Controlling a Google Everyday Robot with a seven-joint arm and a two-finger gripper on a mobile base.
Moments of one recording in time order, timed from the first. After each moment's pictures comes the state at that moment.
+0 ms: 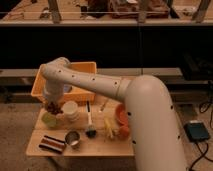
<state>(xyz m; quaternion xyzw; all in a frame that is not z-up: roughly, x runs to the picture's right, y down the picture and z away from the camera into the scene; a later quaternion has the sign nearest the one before) -0.287 0.088 0.765 -0.07 -0.42 -0.69 0.59</state>
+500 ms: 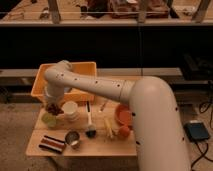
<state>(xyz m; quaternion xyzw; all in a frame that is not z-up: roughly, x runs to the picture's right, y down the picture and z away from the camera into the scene) -0.300 0.078 0.756 -0.03 -0.41 -0.71 0.56</state>
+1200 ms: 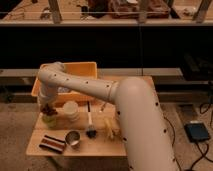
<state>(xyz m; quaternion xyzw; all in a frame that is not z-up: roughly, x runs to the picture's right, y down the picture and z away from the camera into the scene) -0.334 0.094 0.783 -0.03 -0.44 -0.71 0.55</state>
